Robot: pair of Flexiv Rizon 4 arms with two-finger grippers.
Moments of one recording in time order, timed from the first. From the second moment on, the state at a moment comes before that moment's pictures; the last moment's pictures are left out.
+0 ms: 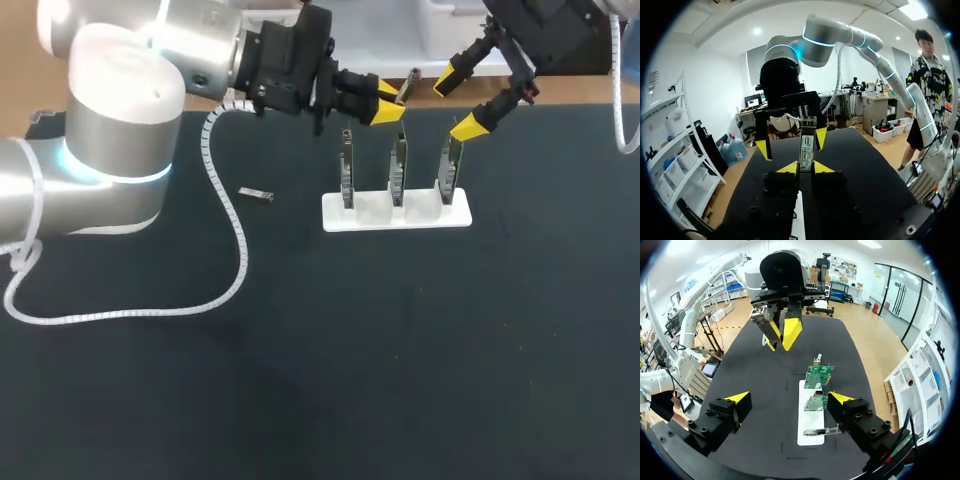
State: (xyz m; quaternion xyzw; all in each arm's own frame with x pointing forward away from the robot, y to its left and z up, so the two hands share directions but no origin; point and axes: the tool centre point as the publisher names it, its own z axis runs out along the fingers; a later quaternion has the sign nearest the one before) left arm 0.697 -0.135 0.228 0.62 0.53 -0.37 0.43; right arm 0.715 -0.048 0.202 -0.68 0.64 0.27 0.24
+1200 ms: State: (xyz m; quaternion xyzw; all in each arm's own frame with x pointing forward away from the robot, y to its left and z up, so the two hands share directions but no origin) left arm 0.701 -0.169 0.197 0.55 0.53 -0.42 0.49; right arm 0.715 -0.048 0.202 -0.68 0.64 0.27 0.24
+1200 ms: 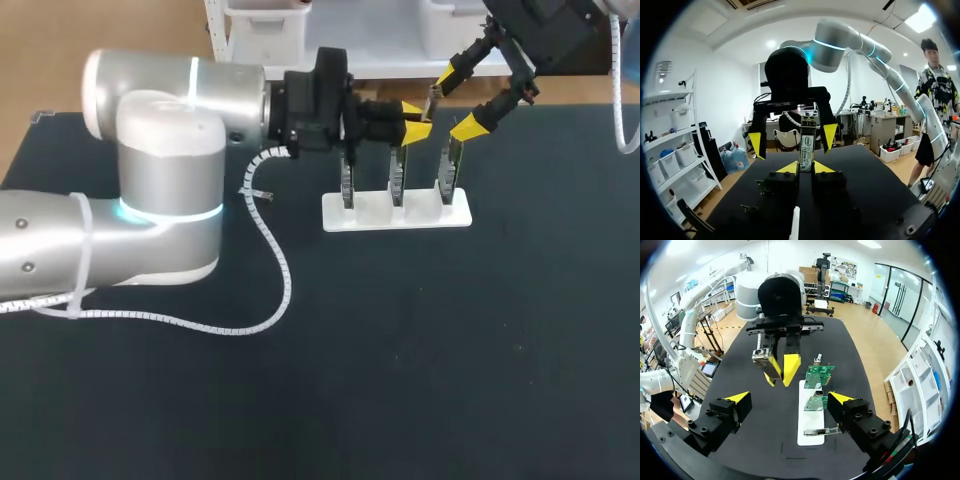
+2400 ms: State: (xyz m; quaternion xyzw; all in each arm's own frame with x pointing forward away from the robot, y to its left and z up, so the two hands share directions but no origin) left arm 0.716 -0.166 0.198 0.55 0.50 -0.44 0.51; right arm 0.715 -0.048 0.202 -0.68 0.64 0.27 0.24
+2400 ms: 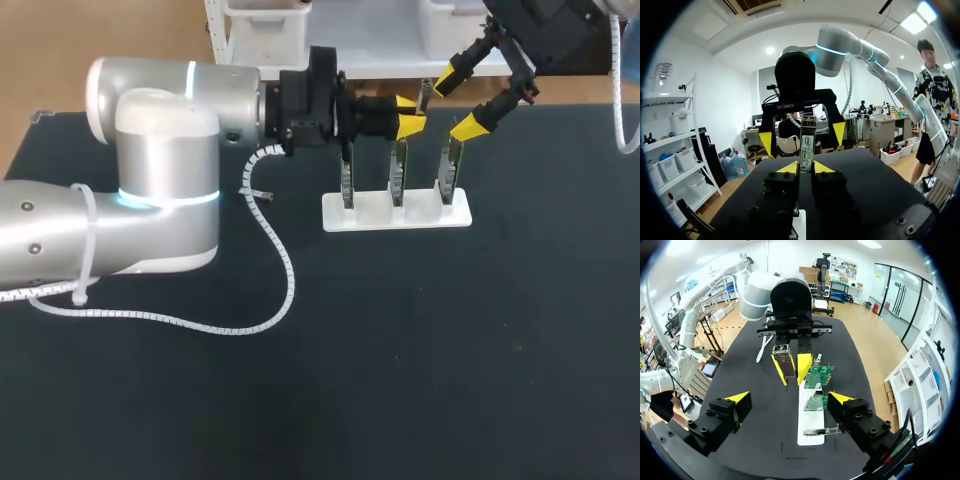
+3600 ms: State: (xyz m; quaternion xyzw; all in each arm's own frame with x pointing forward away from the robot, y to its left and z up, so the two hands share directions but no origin) left arm 0.717 -0.166 0.198 0.54 0.50 -0.44 0.51; right arm 0.716 -0.013 0.242 -0.68 0.60 0.26 0.33
